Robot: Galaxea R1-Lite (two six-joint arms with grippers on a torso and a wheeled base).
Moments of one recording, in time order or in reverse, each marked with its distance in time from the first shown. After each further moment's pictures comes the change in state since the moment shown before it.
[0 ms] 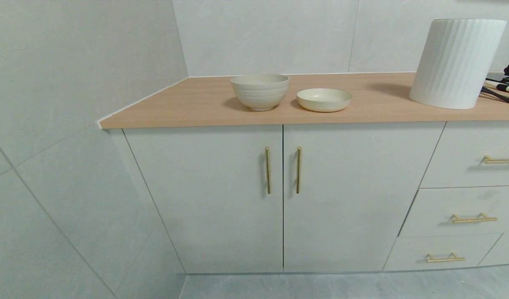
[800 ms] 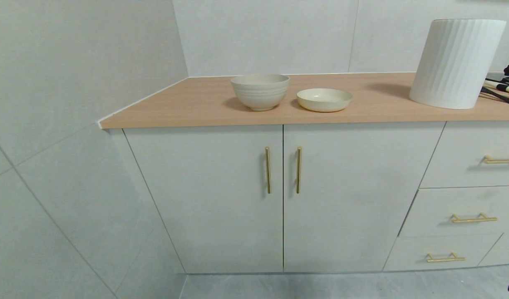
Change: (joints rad) left arm -0.001 0.000 0.000 0.000 0.000 0.001; right arm 0.110 0.613 -0.239 -0.050 0.299 0.019
